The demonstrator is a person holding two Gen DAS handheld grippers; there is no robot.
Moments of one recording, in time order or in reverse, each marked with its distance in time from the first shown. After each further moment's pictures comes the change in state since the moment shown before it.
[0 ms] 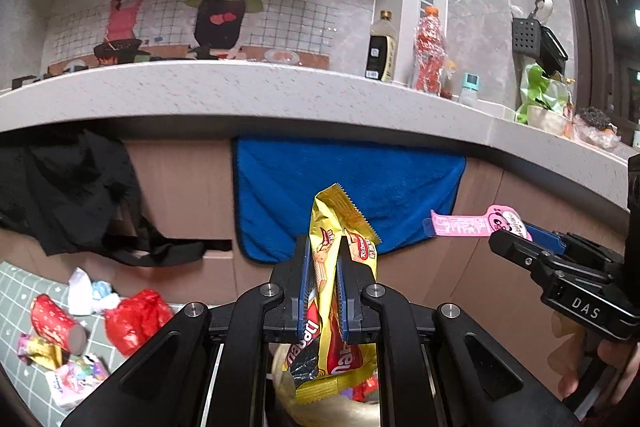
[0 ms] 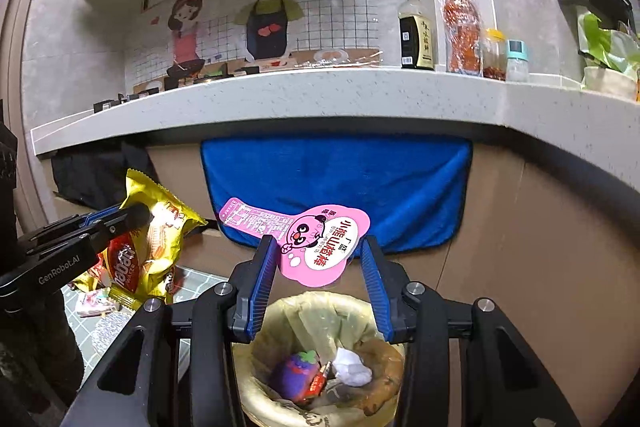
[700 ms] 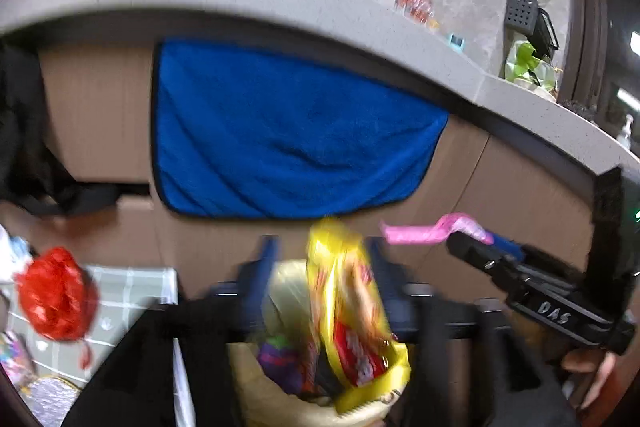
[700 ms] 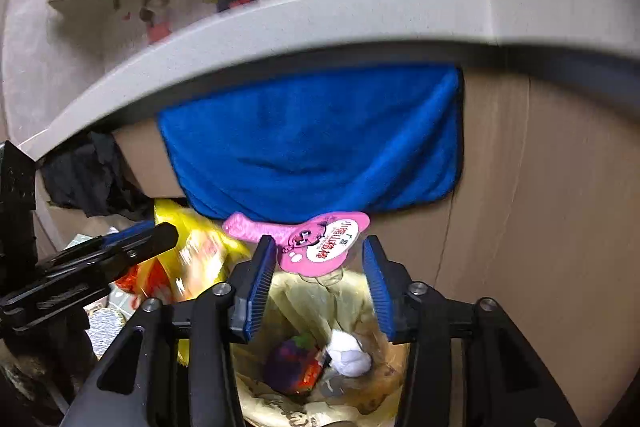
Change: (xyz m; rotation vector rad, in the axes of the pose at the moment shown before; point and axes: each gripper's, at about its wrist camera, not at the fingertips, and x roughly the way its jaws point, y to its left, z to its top) left arm 0.085 -0.001 -0.032 -0.112 0.183 -0.205; right arm 0.057 -0.042 -0.036 0.123 0.113 0.018
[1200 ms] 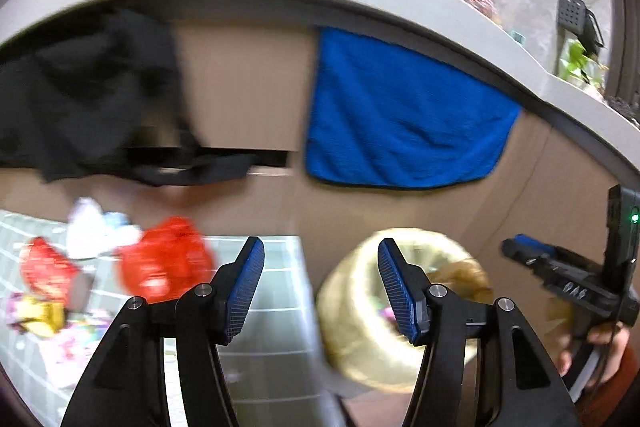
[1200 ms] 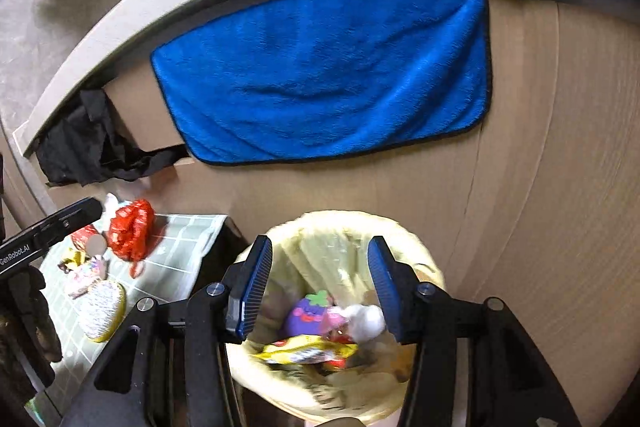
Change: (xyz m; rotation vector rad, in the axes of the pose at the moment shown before) left arm -0.076 0.085 -0.018 -0.003 0.008 0.250; right arm 0.026 0.025 -0.033 0.025 0.124 0.025
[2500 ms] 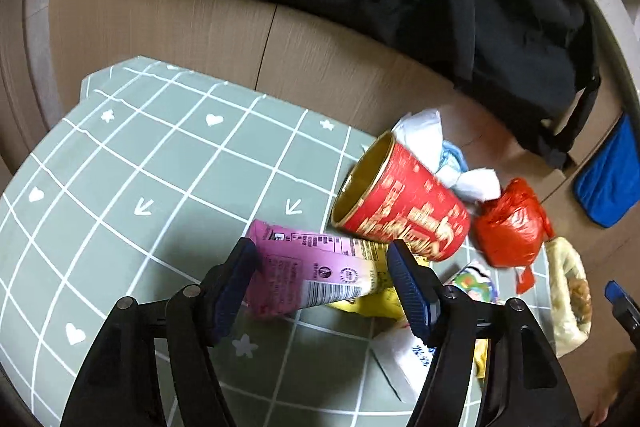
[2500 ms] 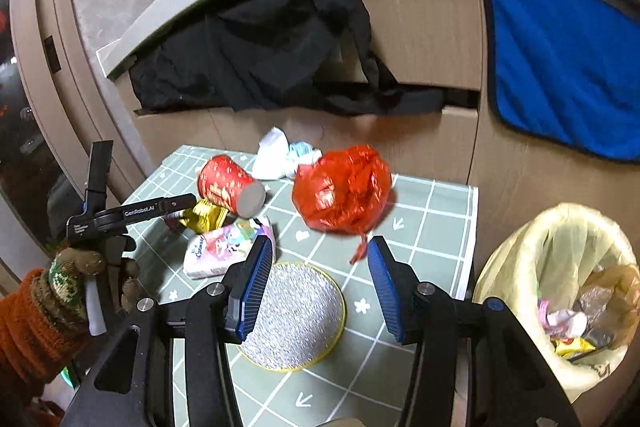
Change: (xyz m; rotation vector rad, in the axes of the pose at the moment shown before) left arm -0.024 0.322 -0.082 -0.373 0.170 0.221; right arm 0.055 0.252 -0.039 -0.189 0.140 0.274
